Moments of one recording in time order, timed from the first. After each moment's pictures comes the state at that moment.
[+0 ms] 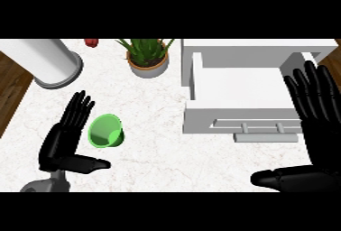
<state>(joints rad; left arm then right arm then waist) -0.04 0.11 0.11 -1.45 0.16 -0.27 -0.26 -0.09 -0.08 -0.03 -2.06 -0.13 0.10 0.13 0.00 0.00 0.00</state>
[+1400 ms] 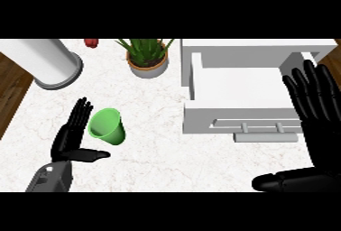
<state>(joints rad) -0.28 0.20 0.21 -0.74 0.05 -0.30 -0.72 -0.10 -0.08 -0.03 -2.08 -0.15 0.12 0.16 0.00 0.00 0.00</state>
